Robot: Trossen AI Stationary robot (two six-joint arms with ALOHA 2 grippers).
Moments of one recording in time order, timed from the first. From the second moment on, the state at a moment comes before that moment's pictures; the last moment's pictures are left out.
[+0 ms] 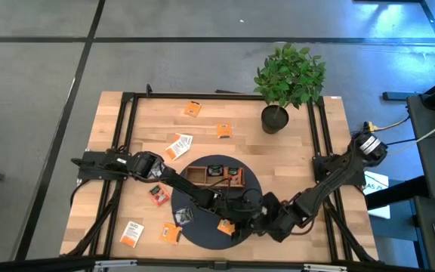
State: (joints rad) left arm -0.36 2.43 1.55 0.29 0.03 -0.47; right arm 0.74 1.67 1.00 -0.50 0.26 1.73
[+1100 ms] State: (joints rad) left arm -0.36 2.43 1.55 0.29 0.03 -0.46; right arm 0.73 1.79 0.99 -0.44 0.12 1.88
